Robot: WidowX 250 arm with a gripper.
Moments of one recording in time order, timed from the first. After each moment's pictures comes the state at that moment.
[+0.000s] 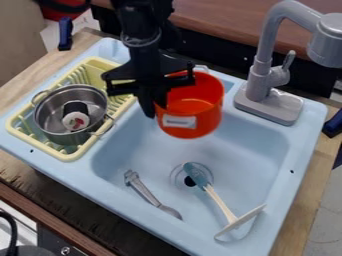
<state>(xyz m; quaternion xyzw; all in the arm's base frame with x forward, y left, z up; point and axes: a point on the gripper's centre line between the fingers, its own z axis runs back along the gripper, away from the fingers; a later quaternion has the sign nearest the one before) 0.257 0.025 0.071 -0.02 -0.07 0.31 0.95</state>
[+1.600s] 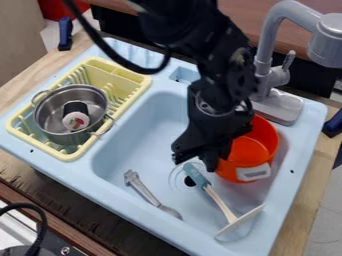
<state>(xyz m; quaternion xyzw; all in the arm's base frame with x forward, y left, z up) 0.254 -0.057 0.019 0.00 -0.07 0.49 0.87</state>
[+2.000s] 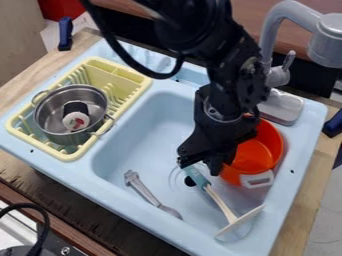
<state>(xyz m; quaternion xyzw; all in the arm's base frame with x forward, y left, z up) 0.254 -0.065 0.014 0.00 -0.07 0.47 0.88</state>
